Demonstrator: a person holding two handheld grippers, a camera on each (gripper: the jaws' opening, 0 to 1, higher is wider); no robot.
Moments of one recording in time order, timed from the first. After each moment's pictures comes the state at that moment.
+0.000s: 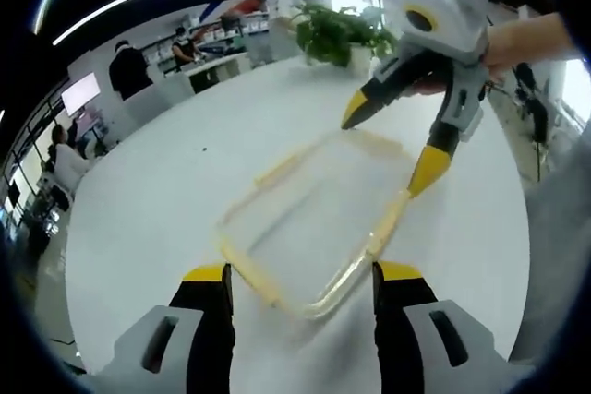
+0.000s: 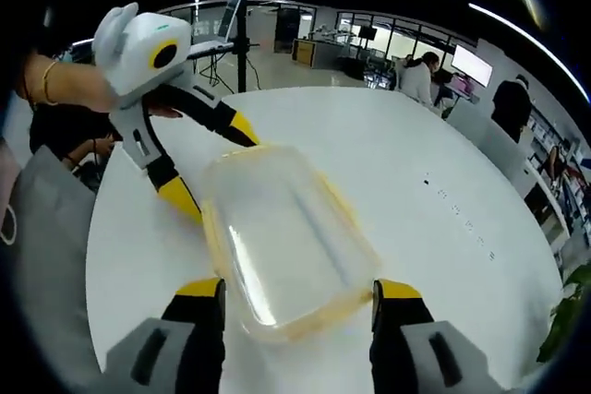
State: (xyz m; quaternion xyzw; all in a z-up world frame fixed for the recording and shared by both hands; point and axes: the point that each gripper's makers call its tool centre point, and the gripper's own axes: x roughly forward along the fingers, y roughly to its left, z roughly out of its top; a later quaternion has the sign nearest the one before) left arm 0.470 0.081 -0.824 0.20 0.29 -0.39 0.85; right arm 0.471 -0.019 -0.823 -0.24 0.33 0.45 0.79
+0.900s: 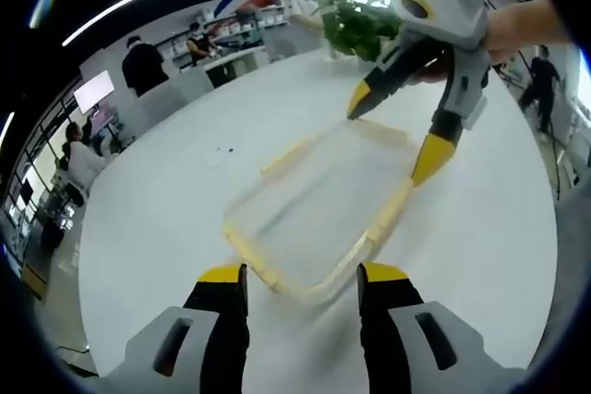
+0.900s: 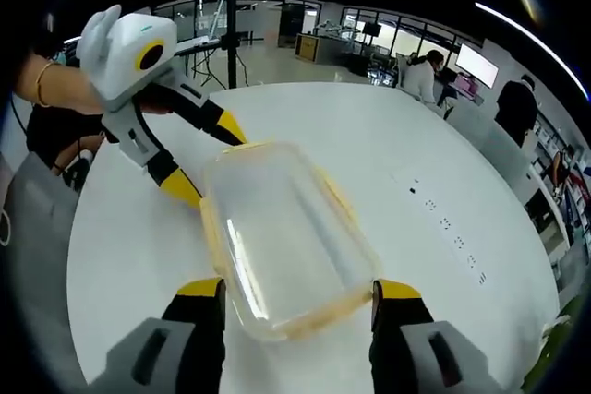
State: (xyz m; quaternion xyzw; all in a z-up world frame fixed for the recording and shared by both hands) left arm 0.519 0.088 -0.825 0.21 0.29 -0.35 0.86; right arm 0.524 -0.023 -0.824 -0.26 0.33 0.46 0.78
